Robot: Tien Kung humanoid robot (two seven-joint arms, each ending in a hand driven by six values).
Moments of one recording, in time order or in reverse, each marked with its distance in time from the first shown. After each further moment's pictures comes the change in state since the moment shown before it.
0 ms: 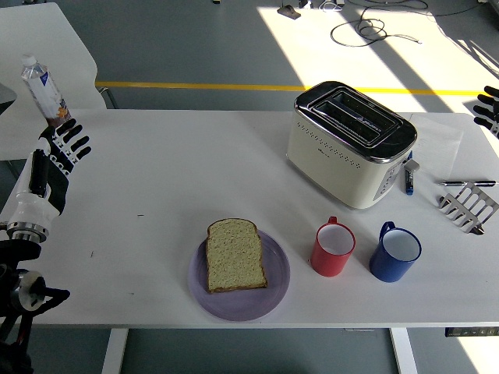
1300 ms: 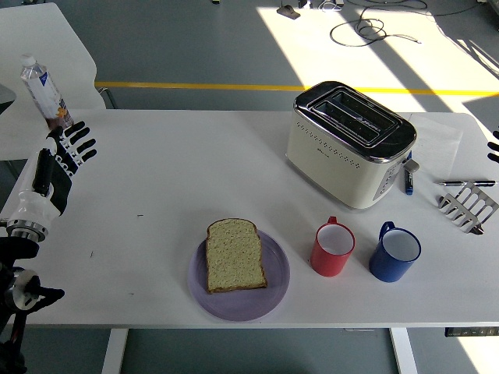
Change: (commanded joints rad) left arm 0.006 0.026 -0.006 -0.005 0.011 -0.032 0.059; right arm -0.076 0.077 0.074 -0.100 -0.035 0.013 0.014
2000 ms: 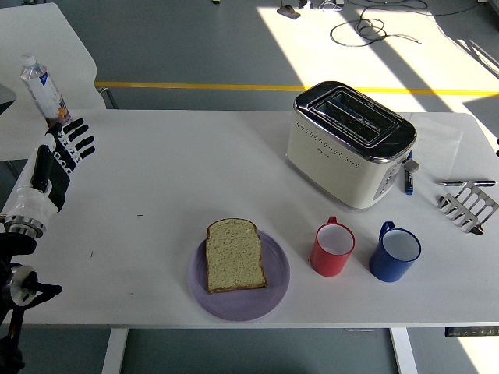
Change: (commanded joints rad) left arm -0.015 0.005 -0.004 0.004 0.005 -0.002 0.010; right arm 0.007 0.008 0.028 0.000 0.005 -0.020 0.000
